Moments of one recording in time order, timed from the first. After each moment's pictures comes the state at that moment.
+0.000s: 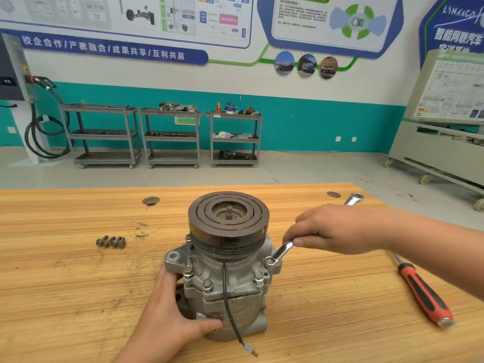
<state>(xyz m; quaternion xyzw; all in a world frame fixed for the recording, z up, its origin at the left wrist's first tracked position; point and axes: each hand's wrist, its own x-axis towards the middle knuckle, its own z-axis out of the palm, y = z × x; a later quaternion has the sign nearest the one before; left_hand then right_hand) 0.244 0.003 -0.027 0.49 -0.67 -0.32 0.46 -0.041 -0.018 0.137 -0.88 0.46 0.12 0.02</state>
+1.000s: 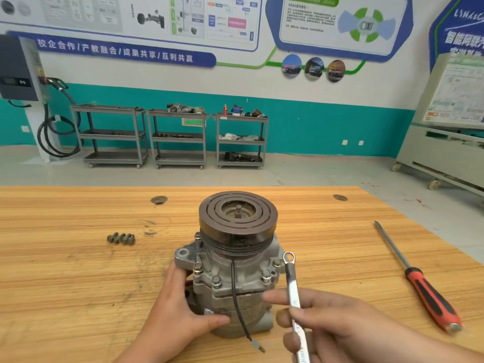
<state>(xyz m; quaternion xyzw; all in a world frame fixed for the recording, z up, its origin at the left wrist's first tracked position) 0.242 0.008 -0.023 0.48 -0.69 -0.29 0.46 0.012 0.082 0.078 -0.34 0.36 -0.35 0.80</state>
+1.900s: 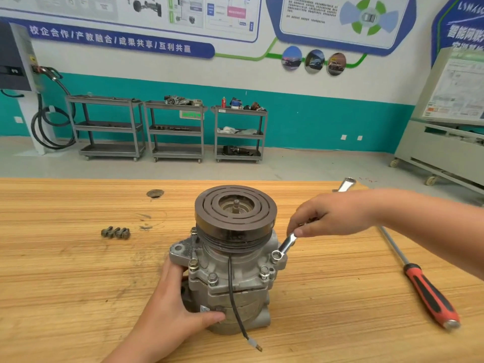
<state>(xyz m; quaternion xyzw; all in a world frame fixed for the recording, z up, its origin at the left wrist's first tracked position) 0.243 0.008 -0.024 0.47 -0.70 -0.29 0.46 -0.026 -0.032 0.150 -0.83 0.52 0.12 0.16</state>
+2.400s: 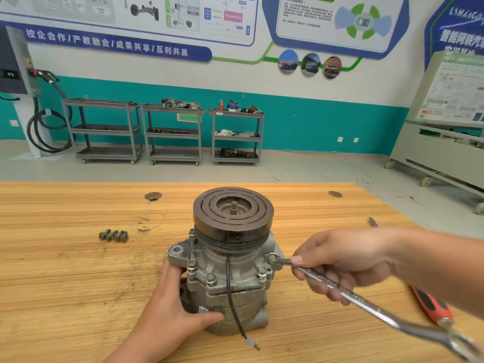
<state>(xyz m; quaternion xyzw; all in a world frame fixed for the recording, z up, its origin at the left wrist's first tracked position) 0.243 0.008 -0.023 0.46 -0.70 -0.30 0.46 -0.025 0.012 0.127 -0.55 0.52 -0.03 0.65</state>
